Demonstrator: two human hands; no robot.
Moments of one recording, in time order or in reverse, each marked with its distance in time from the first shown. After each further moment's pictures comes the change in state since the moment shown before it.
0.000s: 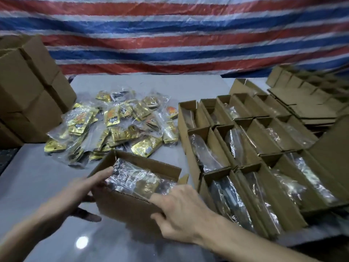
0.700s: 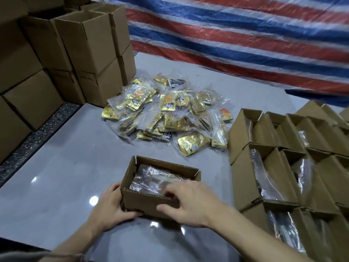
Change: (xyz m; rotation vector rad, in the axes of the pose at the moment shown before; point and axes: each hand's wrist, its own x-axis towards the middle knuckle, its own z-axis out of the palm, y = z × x) left_hand 0.094 -0.210 -0.029 0.592 0.365 0.601; right_hand 0.096 -0.010 0.070 0.070 -0.396 -0.067
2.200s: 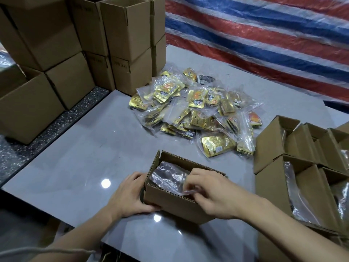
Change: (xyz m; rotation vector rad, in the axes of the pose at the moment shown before) left_hand 0.002 -0.007 0.005 0.014 -0.005 -0.048; right_hand 0.028 0.016 -0.015 0.156 -0.110 -0.190
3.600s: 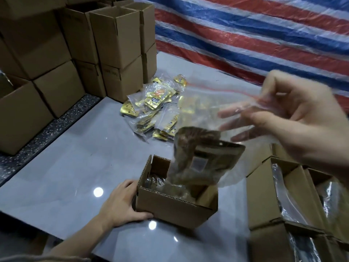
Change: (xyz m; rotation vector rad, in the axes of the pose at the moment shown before) left_hand -0.001 -0.004 0.002 -0.003 0.021 -0.005; right_hand -0.052 -0.054 -0.158 0.504 0.550 -0.133
